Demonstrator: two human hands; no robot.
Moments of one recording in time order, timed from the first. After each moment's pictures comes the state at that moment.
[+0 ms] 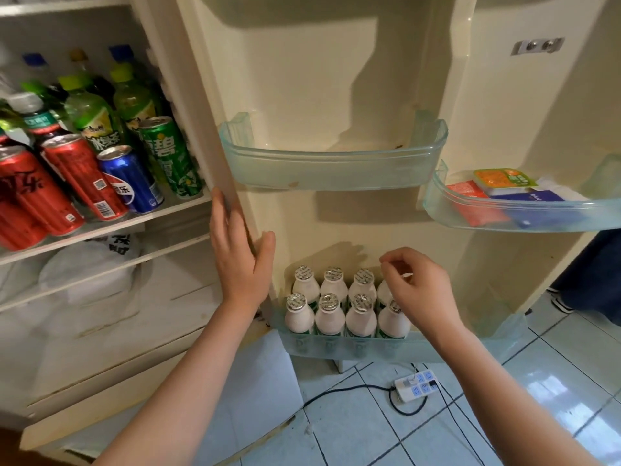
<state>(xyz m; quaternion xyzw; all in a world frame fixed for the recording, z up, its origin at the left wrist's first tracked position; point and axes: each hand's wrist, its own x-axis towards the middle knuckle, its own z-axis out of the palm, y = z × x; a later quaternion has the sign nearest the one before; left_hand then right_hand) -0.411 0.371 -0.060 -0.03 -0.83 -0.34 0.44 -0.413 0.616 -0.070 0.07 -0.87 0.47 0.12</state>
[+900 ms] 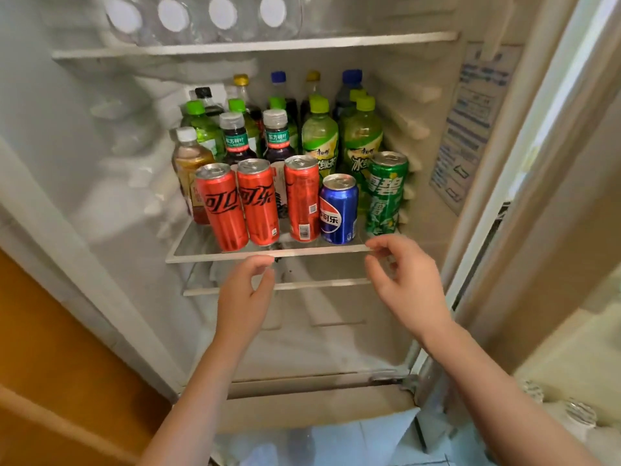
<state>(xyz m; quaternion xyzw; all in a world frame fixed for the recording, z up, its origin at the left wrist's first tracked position) -0.343 0.091 -0.058 0.23 -0.81 -0.42 0.35 -0.452 0.293 -0.005 0.35 -0.82 0.44 0.13</state>
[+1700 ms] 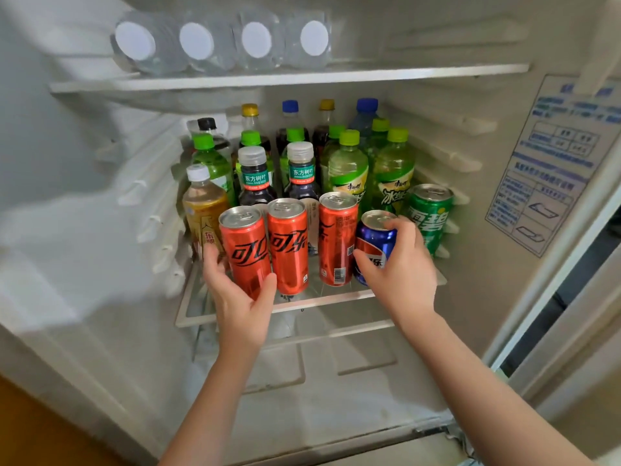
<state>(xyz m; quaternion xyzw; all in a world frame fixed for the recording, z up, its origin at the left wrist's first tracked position) -0.387 -0.009 -0.047 0.18 -0.72 -0.48 0.47 -0.492 0.168 -0.004 0.20 -0.86 0.39 0.27</state>
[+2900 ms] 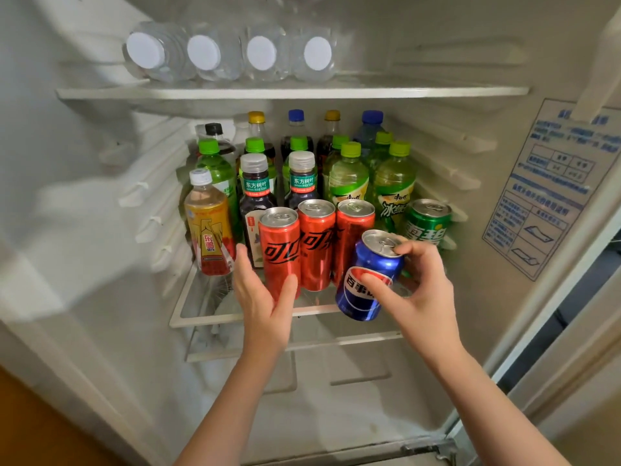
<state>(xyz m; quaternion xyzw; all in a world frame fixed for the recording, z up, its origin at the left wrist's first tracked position) -0.403 0.027 -0.045 0.17 -0.74 -0.48 0.44 -0.473 0.208 0.009 0.31 -0.71 0.61 0.14</state>
